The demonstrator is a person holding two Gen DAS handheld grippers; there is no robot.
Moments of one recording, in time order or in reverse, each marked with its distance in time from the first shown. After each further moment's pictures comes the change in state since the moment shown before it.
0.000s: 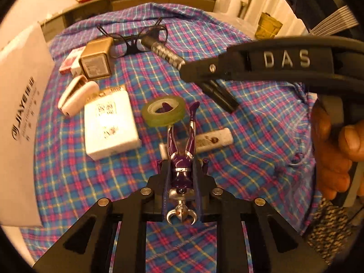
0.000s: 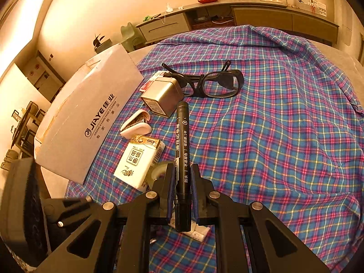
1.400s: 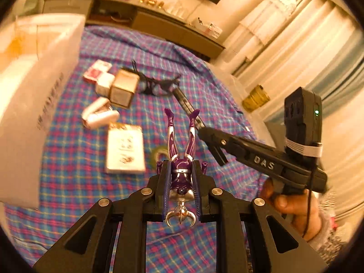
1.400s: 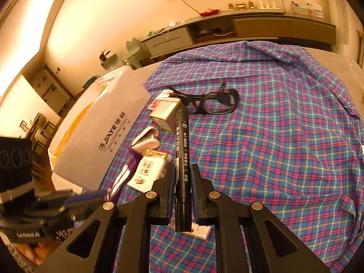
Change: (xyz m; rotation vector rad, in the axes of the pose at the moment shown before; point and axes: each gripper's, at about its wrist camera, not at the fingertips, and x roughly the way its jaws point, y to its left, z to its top) left arm -0.077 0.054 0.023 -0.305 -0.223 -0.179; right arm -0.030 -0.002 0.000 0.012 -0.083 0.057
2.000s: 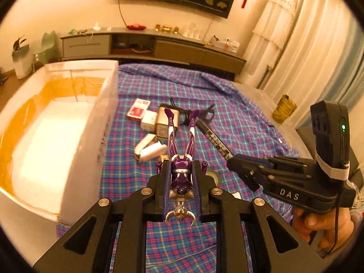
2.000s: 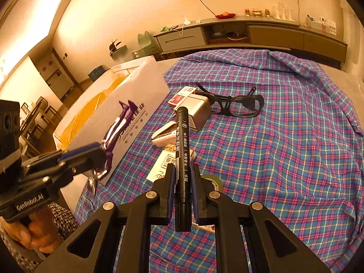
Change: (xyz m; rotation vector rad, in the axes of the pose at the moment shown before) left arm -0.047 0.012 0.008 0.099 -0.143 0.217; right arm -0.002 0.049 -0.007 -0.111 0.006 -0.019
